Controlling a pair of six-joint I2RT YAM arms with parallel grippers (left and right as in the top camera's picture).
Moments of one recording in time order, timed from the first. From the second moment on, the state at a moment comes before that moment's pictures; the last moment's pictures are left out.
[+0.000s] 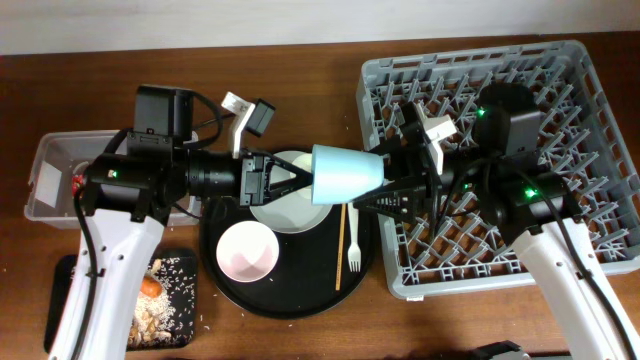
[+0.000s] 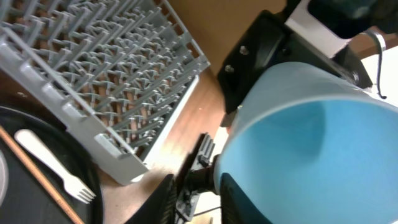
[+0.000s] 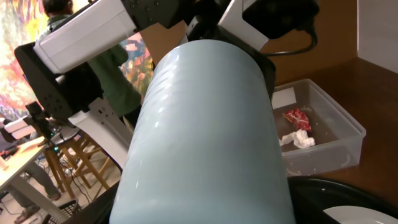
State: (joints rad) left arm -0.18 1.39 1.47 -1.03 1.13 -0.03; right arm 0.20 1.27 1.19 -0.39 -1.44 -0.11
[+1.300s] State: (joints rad) left arm -0.18 1.39 1.47 -1.14 0.65 -0.03; right arm 0.13 1.28 1.36 -1.37 -0.18 0.11
